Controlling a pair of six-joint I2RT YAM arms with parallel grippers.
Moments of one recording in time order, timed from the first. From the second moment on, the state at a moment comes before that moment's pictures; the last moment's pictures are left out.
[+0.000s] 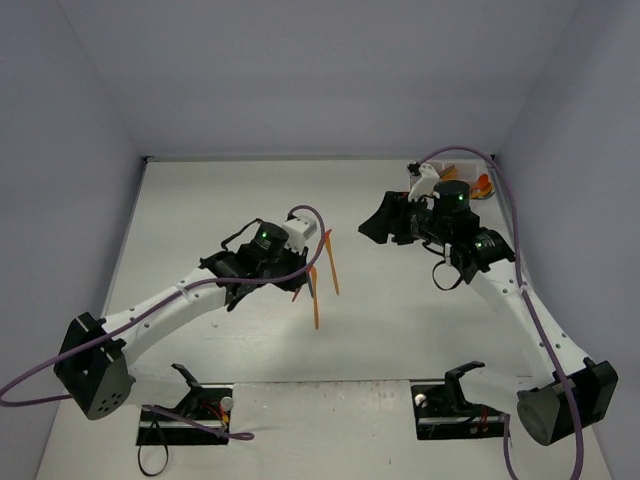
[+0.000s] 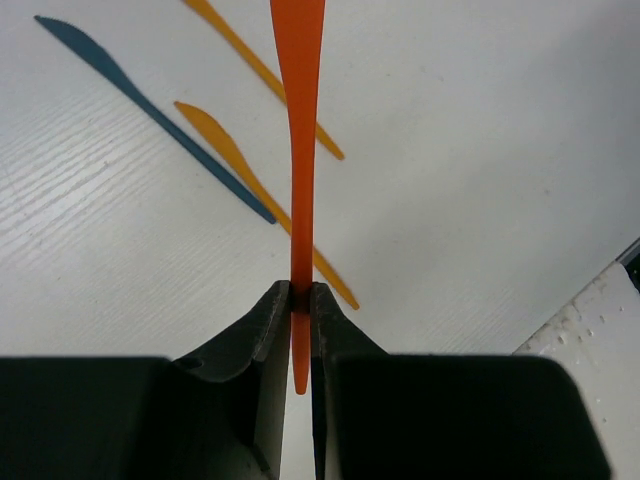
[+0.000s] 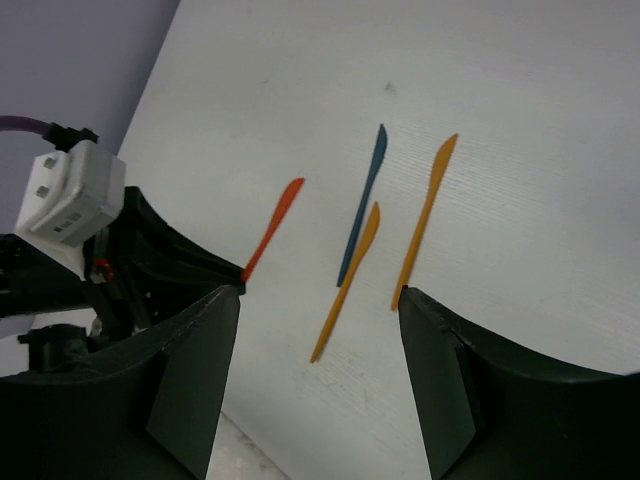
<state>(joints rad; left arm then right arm) -0.74 1.30 0.98 -0.42 0.11 -0.26 0.34 1.14 1.08 -0.41 -0.41 0.39</state>
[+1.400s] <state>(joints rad) -0.93 1.30 1.14 -0.39 0.02 -0.18 0.46 1.21 1.10 -0.33 -0.43 0.53</state>
